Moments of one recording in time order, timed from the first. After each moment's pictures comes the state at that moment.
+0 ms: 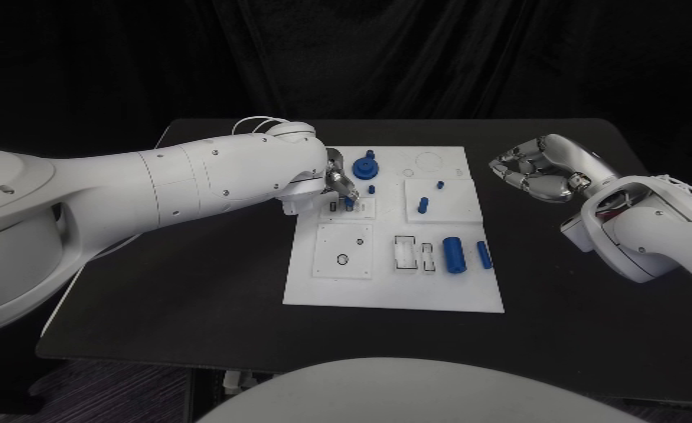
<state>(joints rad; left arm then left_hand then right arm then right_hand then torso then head) 1.29 -0.49 -0.21 1.21 -0.94 0.08 -0.62 1.07 -0.03 0.41 0.08 0.49 1.14 0.03 0.19 0.74 1.46 -0.04 1.57 1.31 1.47 -0.09 1.57 1.31 0.03 1.46 0.02 1.47 1.31 1.25 -1.07 -0.25 1.61 -1.10 -0.56 0.04 1.44 0.01 0.23 0.26 0.43 0.93 0.14 0.12 0.23 1.20 0.06 1.34 1.23 1.45 0.00 1.33 1.31 0.10 1.36 0.10 1.03 1.31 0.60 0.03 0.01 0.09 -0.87</state>
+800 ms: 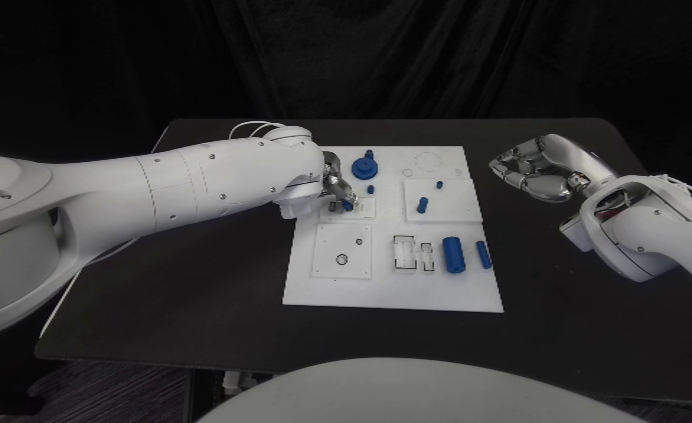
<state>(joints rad) 1.27 -0.50 -0.21 1.22 -0.94 0.07 -0.61 1.07 -0.03 0.41 0.08 0.49 1.14 0.03 0.19 0.75 1.47 -0.04 1.57 1.31 1.47 -0.09 1.57 1.31 0.03 1.46 0.02 1.46 1.31 1.25 -1.07 -0.25 1.61 -1.10 -0.56 0.03 1.45 0.01 0.24 0.26 0.44 0.93 0.14 0.11 0.23 1.20 0.06 1.34 1.23 1.45 0.00 1.33 1.31 0.10 1.36 0.10 1.03 1.31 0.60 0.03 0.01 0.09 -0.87</state>
